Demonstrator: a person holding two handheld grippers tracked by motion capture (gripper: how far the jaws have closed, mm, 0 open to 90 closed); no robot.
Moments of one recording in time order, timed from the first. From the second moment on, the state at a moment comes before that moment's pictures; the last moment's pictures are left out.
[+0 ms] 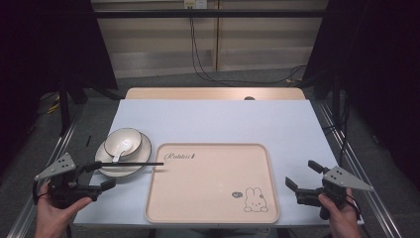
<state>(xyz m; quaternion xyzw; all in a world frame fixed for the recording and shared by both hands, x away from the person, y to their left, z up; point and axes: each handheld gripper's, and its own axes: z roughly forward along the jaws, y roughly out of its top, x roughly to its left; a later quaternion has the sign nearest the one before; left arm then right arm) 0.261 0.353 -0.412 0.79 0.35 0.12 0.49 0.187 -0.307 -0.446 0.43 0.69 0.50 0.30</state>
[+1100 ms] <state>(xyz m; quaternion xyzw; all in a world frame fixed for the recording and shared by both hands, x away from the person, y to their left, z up) 0.320 0.365 -0.439 0.87 0.29 0.14 0.39 0.187 -0.307 -0.446 0.43 0.69 0.50 0.30</state>
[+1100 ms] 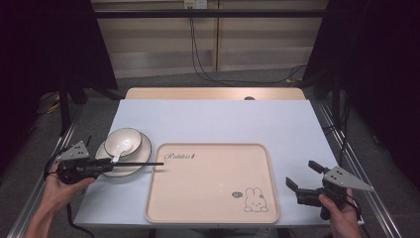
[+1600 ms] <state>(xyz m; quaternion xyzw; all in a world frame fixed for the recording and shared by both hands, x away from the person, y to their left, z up) 0.327 0.360 -0.445 0.88 0.26 0.13 0.38 0.187 -0.308 -0.447 0.44 0.69 0.50 0.30</state>
